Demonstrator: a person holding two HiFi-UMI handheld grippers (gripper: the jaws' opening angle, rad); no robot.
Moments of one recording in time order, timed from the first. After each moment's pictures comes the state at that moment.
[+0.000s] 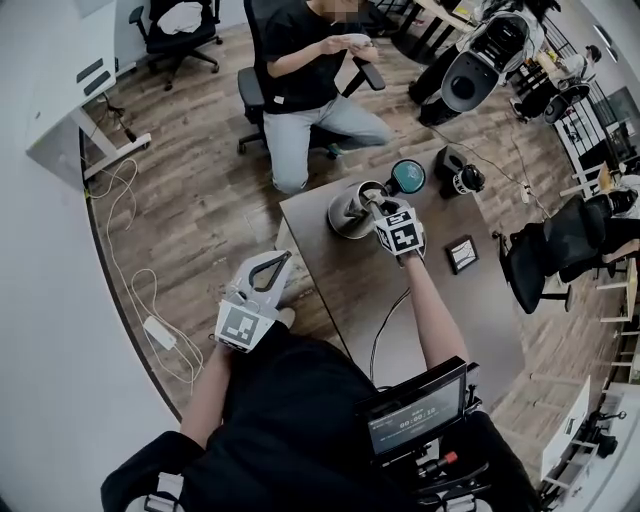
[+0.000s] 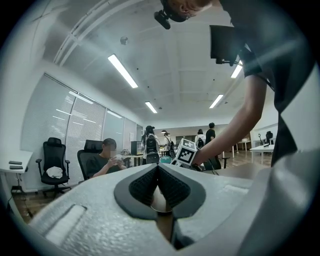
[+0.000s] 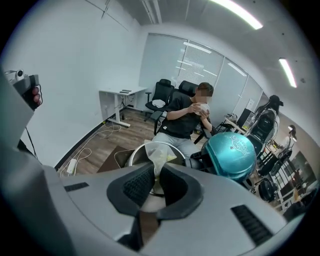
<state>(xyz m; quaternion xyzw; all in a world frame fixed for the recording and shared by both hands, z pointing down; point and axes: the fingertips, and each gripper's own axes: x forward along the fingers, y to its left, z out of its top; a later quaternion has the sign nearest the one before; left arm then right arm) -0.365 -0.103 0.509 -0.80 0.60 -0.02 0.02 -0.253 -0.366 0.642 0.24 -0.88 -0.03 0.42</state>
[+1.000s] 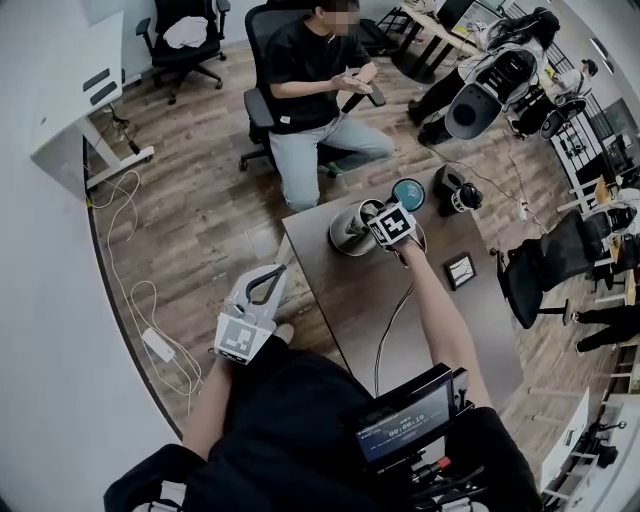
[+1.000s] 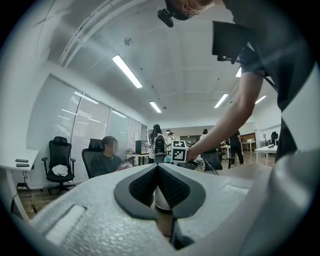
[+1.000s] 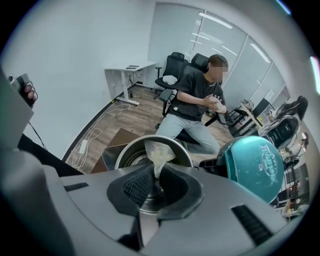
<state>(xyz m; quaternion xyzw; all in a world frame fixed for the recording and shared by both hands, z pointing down) -0.377 -0.097 0.507 -0.78 0.62 -0.02 0.01 -0.262 -0.381 0.665 0.17 -0.82 0.00 0.55</state>
